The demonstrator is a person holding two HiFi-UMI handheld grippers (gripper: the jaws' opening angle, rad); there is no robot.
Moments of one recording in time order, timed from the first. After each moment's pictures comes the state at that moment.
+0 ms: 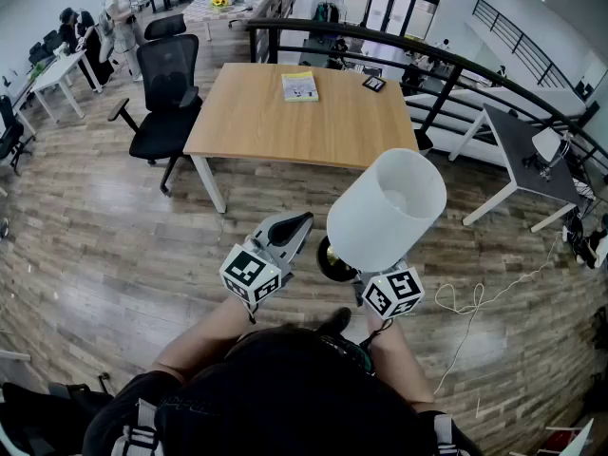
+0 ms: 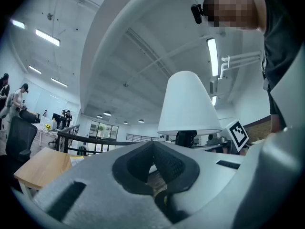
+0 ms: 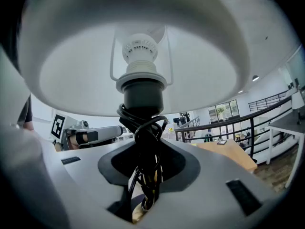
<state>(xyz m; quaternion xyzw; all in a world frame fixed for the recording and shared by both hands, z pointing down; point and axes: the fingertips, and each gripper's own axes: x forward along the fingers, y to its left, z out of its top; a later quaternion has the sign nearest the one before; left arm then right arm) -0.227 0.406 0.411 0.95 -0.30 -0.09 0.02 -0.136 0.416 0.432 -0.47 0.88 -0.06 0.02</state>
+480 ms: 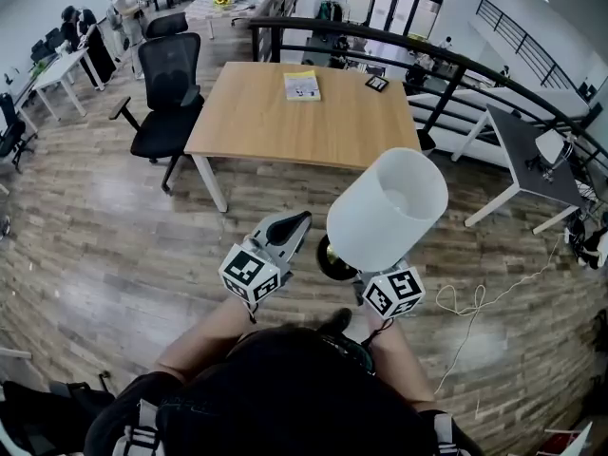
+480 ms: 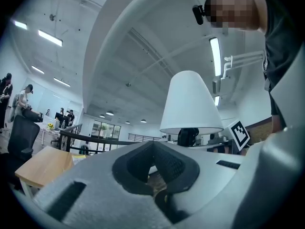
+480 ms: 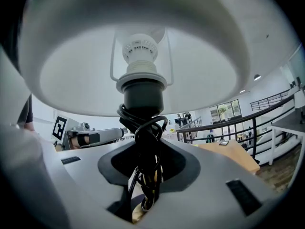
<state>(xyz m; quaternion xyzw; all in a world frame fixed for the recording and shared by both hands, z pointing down) -0.228 0.394 0.413 0.95 -0.31 -0.09 0.02 -0.134 0.407 0.430 -0.47 0.88 -0.05 0.03</state>
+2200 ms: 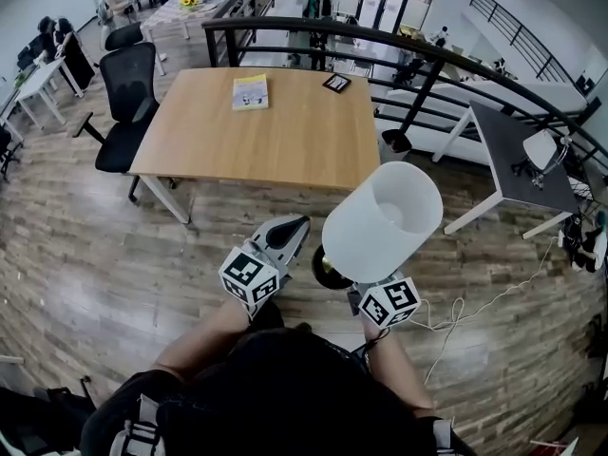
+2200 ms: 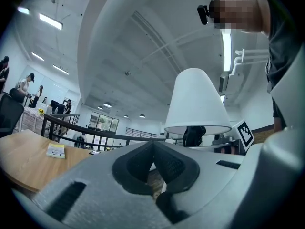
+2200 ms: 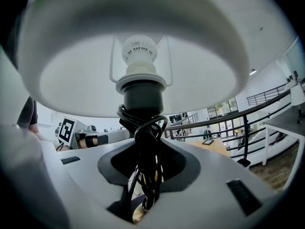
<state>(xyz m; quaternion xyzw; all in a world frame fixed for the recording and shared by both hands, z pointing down) 0.039 0.260 0.441 0.95 -0.30 -0.08 0.06 0.125 0.291 0.450 -0.47 0.88 -0.08 0.02</state>
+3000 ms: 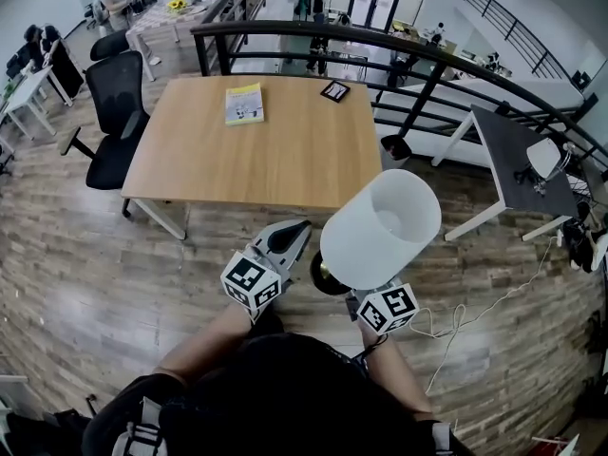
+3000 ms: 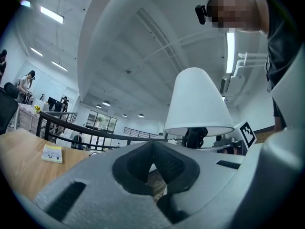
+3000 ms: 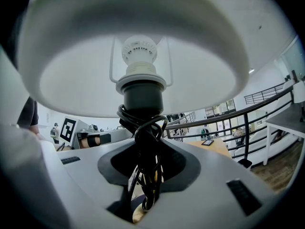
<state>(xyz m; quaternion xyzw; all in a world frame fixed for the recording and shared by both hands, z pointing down) 0.030 0.151 0.451 0.95 -0.28 -0.09 0.07 0.109 0.188 0.463 -0.48 0.87 -0.09 0.02</state>
